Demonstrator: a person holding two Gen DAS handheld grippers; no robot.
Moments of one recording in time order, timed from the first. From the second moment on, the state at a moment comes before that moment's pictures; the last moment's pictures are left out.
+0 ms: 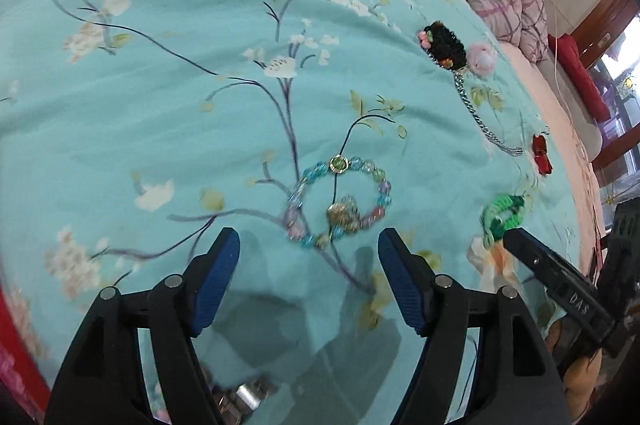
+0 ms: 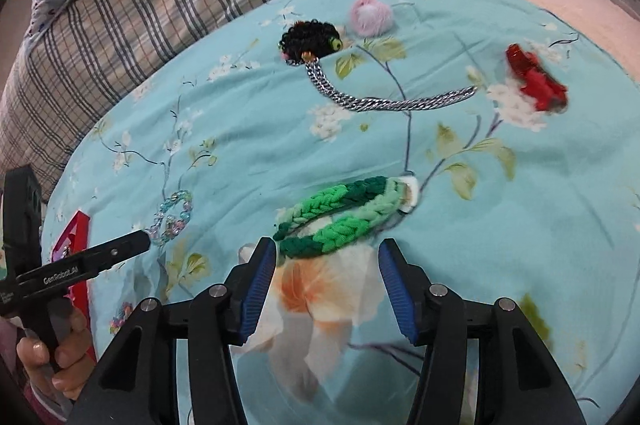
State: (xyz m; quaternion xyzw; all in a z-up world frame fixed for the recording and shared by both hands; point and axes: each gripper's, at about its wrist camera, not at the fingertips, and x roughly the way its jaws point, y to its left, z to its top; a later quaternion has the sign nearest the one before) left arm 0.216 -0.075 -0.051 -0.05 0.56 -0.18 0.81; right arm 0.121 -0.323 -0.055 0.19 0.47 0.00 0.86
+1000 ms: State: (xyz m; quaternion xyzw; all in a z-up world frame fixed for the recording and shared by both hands) left arm 0.162 -0.023 0.009 -0.08 0.49 -0.19 0.85; right arm 0.105 -0.253 -0.019 0.17 0.42 0.10 0.89
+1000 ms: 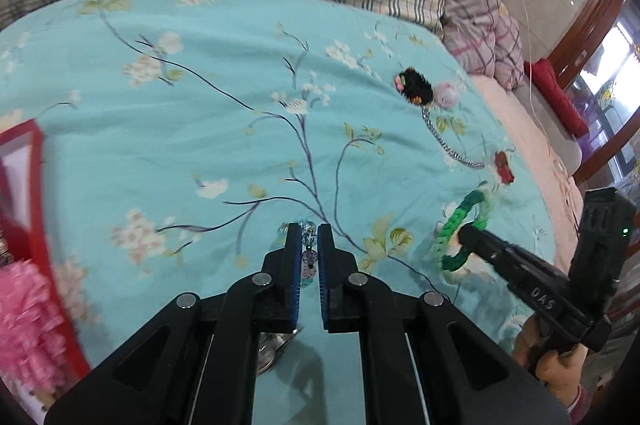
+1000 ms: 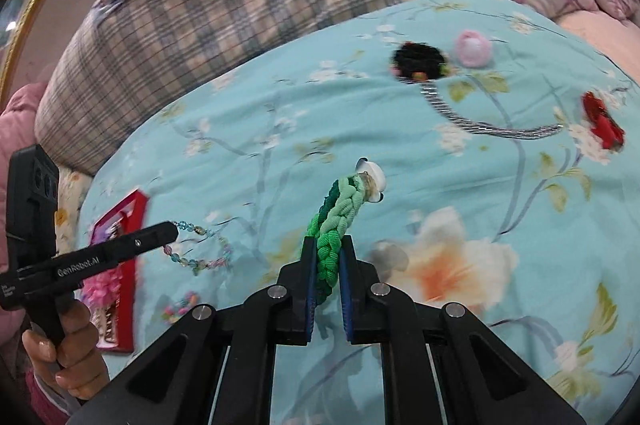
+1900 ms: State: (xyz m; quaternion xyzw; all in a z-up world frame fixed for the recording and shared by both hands) left arm 0.058 0.143 0.052 -0.16 0.42 -0.08 0.89; right arm 0.076 -0.083 0.016 0.11 0.42 0.27 0.86
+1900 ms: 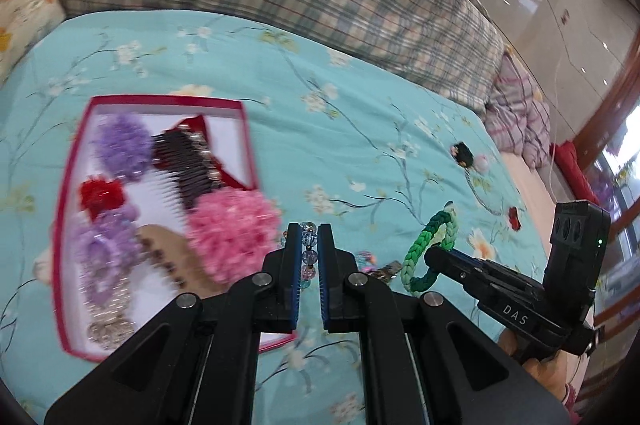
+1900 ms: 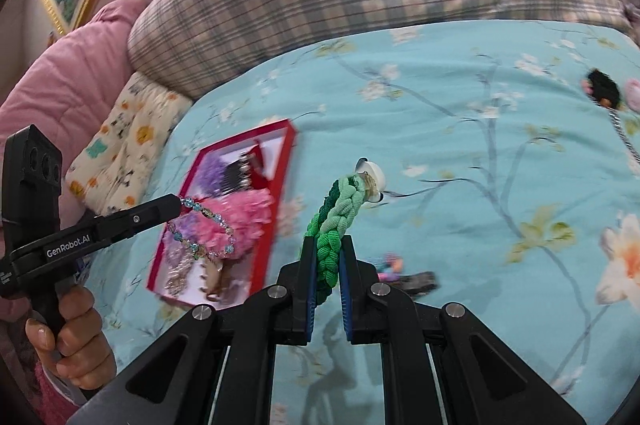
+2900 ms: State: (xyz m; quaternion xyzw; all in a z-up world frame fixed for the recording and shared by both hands) left arm 0.016 0.268 0.041 -0.22 0.40 0.03 0.89; right arm 0.100 0.050 0.020 0.10 0.43 0.35 0.83
